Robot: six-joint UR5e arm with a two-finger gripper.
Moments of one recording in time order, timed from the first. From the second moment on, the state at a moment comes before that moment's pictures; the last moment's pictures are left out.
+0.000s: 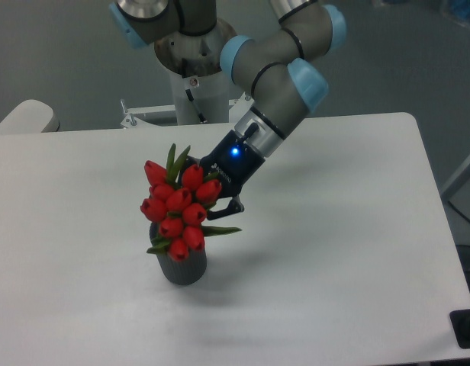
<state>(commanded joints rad) 2.63 -1.74 -1.90 -0.81 0.45 1.16</state>
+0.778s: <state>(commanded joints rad) 2.66 -1.66 -1.85 -0.81 0.44 1.08</state>
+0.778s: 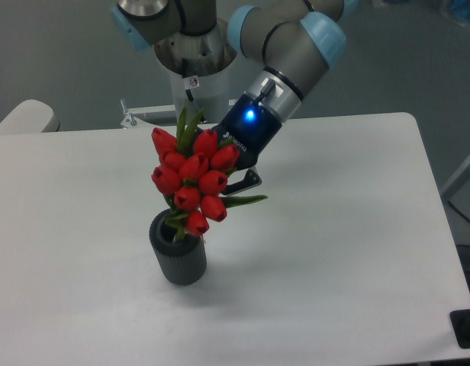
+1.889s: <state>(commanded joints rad) 2.72 -1.57 -1.84 -0.82 0.43 0.95</state>
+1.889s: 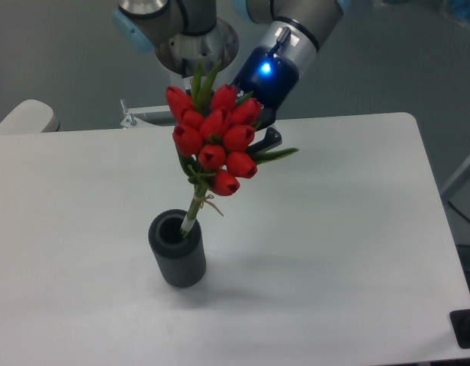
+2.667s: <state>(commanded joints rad) 2.79 -1.66 -1.70 -0.81 0.44 0.89</state>
